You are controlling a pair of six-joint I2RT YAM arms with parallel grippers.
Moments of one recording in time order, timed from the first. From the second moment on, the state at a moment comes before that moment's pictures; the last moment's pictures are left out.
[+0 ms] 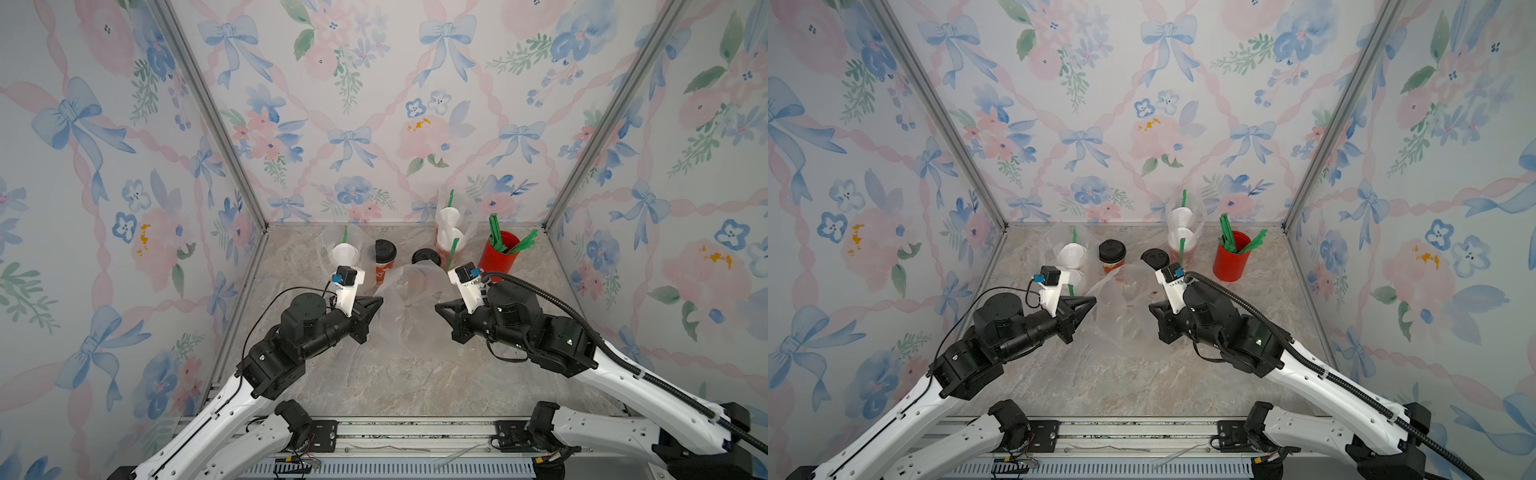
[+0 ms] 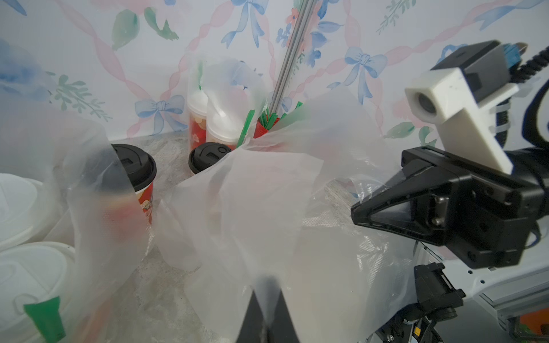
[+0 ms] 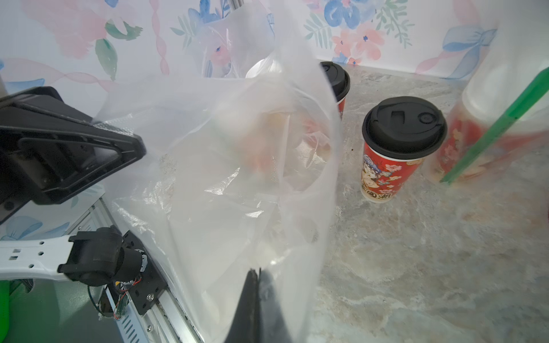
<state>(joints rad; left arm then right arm) -0.71 0.77 0.91 -0.41 0.13 -0.33 0.97 1.07 1.18 -0.64 0.07 0.39</state>
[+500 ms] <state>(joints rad) -0.65 1.08 1.10 -0.78 0.07 -0.48 0.96 1.34 1.36 -0.79 0.00 0.56</state>
